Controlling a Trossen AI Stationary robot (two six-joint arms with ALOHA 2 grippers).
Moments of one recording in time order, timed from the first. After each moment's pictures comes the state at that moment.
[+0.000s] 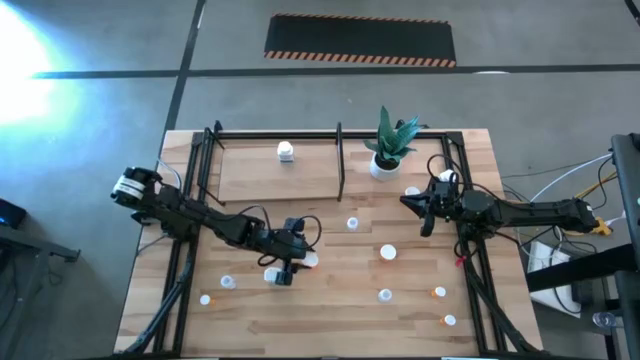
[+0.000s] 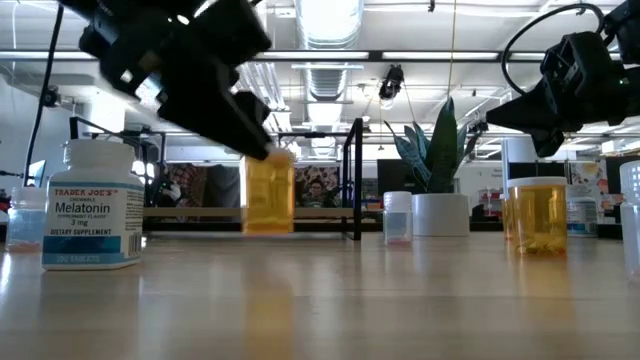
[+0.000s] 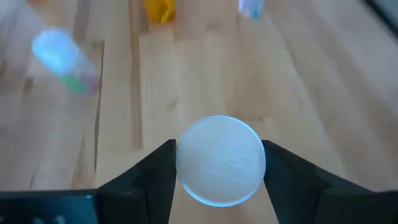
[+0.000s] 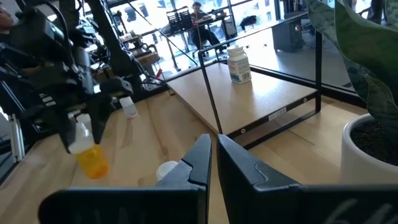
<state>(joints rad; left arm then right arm) -0.27 1.55 0.80 0.10 -0.07 -0.07 -0.03 0.26 0.01 0.12 0.24 0.29</state>
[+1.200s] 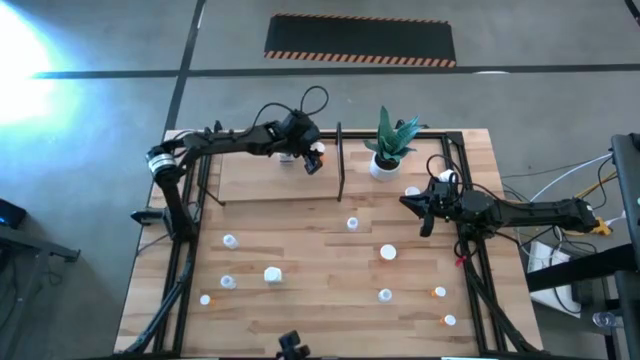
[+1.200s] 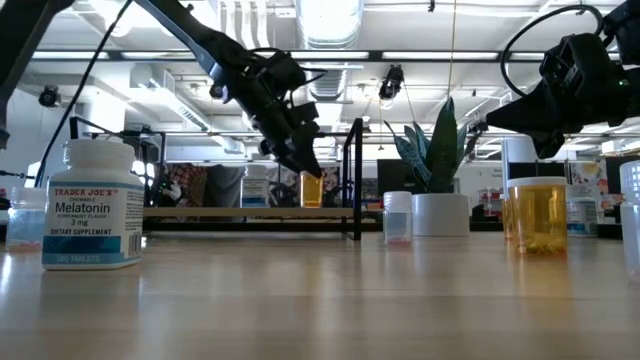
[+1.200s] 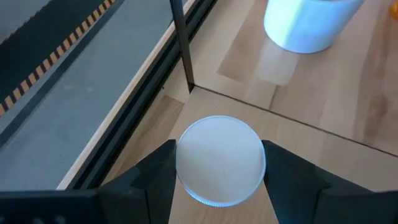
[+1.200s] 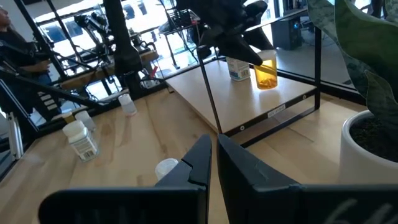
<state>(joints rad) 0.54 1.79 1.28 -0.22 -0.01 0.11 -0.03 0.27 0.01 0.12 0.24 0.30</state>
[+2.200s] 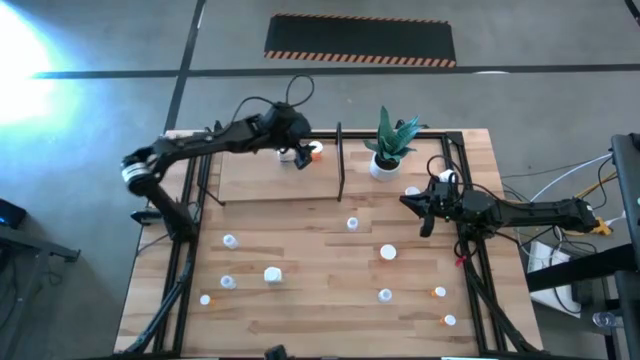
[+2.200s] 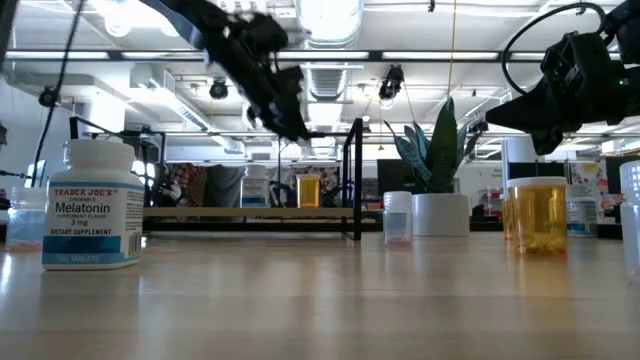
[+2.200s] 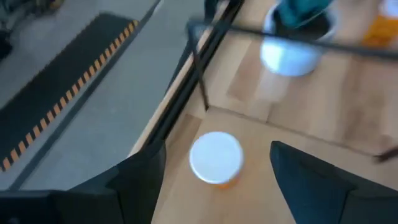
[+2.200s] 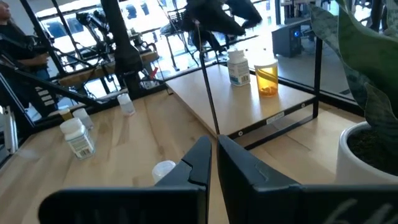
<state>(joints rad) 0.51 1.56 1.26 -0.33 -0.05 0.17 -0.03 0.27 0.01 0.14 0.24 0.24</state>
